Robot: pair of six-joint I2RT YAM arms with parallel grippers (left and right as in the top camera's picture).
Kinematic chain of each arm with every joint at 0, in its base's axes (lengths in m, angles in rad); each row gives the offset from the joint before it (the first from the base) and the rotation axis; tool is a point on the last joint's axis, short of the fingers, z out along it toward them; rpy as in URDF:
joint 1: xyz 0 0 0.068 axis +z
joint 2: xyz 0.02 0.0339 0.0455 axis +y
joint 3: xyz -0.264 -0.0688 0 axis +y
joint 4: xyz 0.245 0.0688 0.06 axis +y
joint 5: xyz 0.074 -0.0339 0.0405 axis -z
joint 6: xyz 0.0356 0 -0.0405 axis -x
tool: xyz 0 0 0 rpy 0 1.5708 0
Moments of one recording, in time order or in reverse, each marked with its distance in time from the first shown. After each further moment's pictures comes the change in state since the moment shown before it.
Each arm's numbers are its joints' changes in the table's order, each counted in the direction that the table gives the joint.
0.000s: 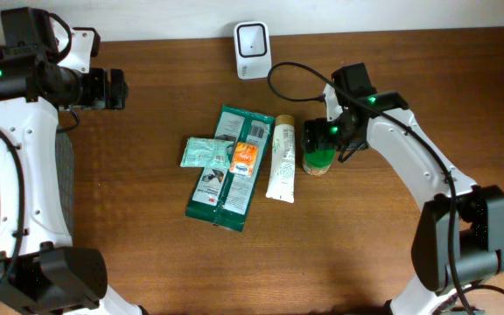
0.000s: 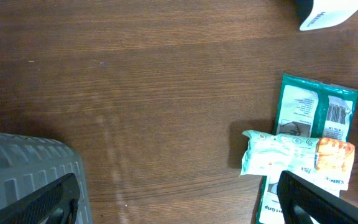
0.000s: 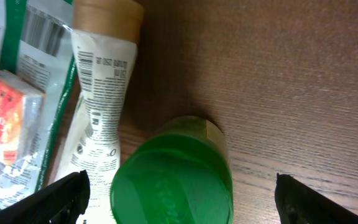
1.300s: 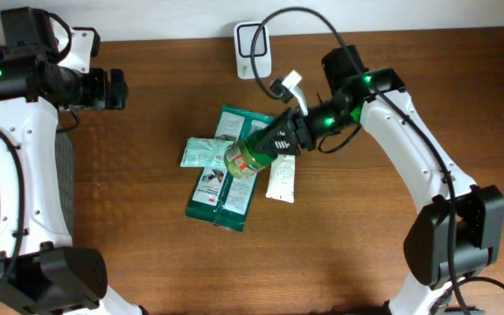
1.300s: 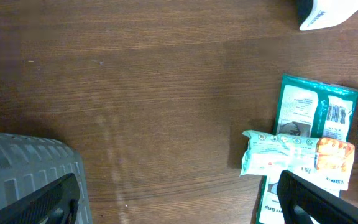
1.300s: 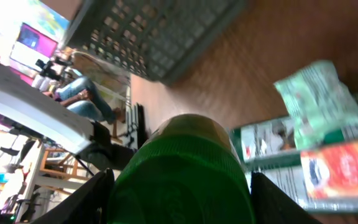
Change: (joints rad) left arm 0.000 0.000 0.000 0.000 0.000 0.000; right arm 0.045 0.038 -0.248 0.273 -1.031 0.646
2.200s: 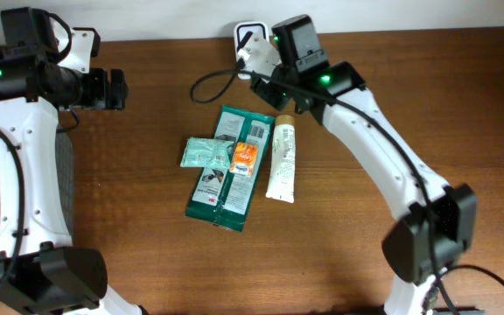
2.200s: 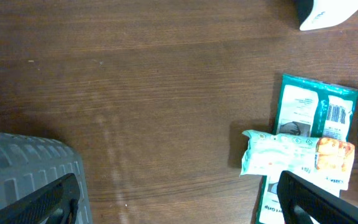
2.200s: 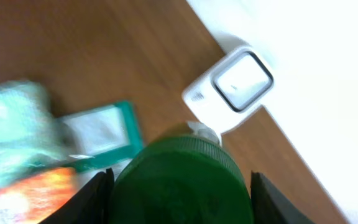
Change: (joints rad) left arm 0.000 0.000 0.000 0.000 0.000 0.000; right arm 0.187 0.087 -0.184 -0.467 1.164 0.112
